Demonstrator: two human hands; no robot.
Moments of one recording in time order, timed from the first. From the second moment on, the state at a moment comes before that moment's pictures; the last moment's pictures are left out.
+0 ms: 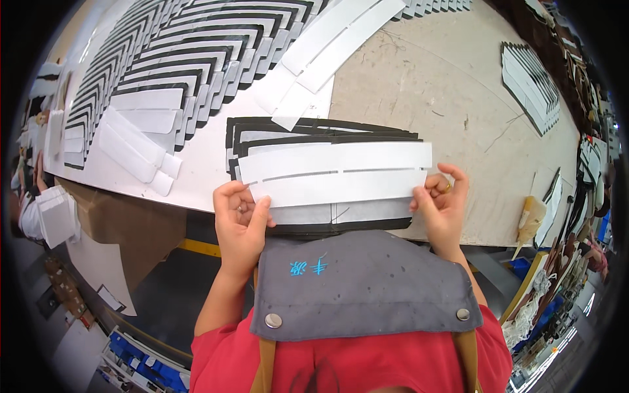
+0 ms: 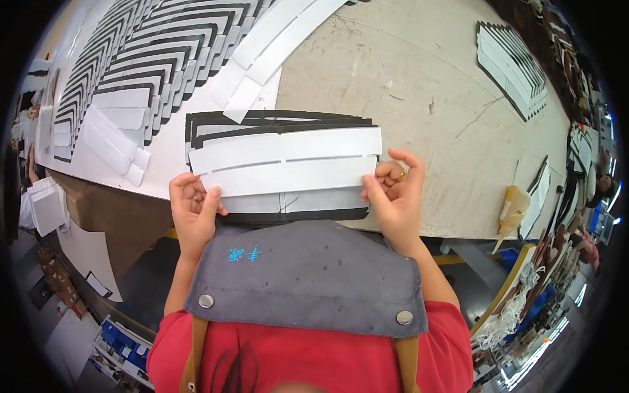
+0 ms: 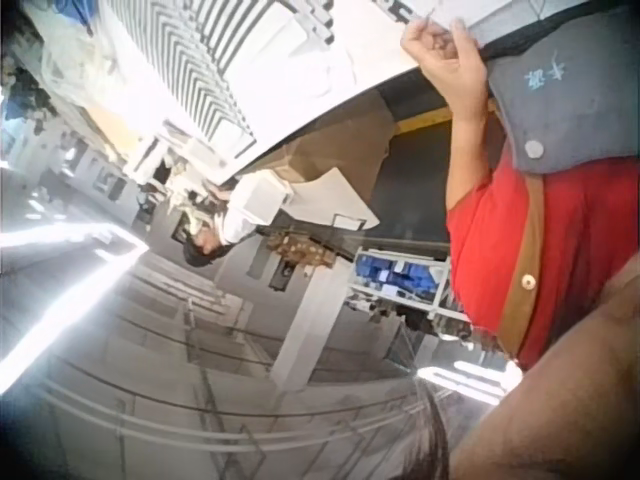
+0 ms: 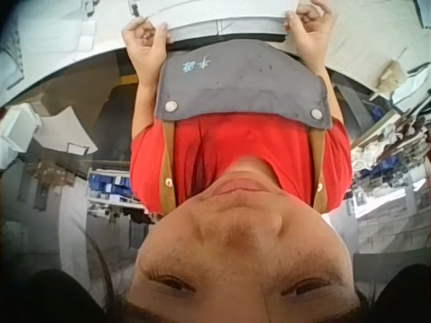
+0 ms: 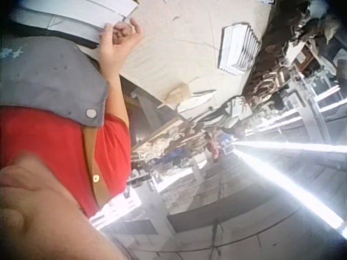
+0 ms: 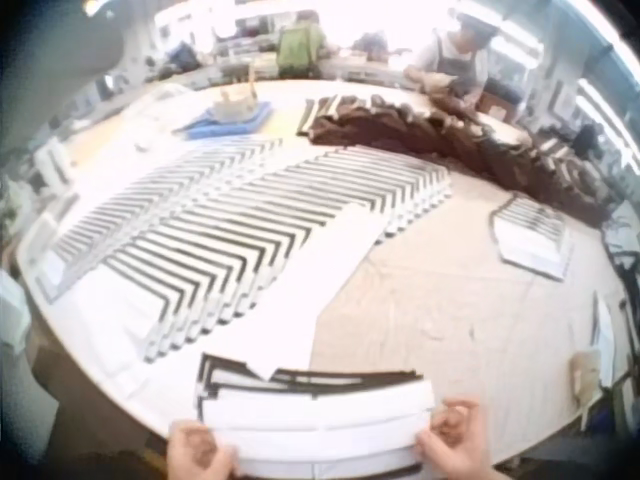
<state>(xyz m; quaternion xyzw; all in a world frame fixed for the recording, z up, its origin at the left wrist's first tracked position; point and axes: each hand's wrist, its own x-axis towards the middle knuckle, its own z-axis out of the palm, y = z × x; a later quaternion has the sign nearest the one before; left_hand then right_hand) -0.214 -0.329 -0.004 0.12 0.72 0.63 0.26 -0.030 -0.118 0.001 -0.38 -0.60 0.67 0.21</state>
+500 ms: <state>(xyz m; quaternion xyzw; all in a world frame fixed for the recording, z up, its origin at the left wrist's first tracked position) -0.224 -0.325 -0.003 0.26 0.85 0.41 0.20 -0.033 -0.114 -0.005 -0.37 -0.75 0.54 0.12</state>
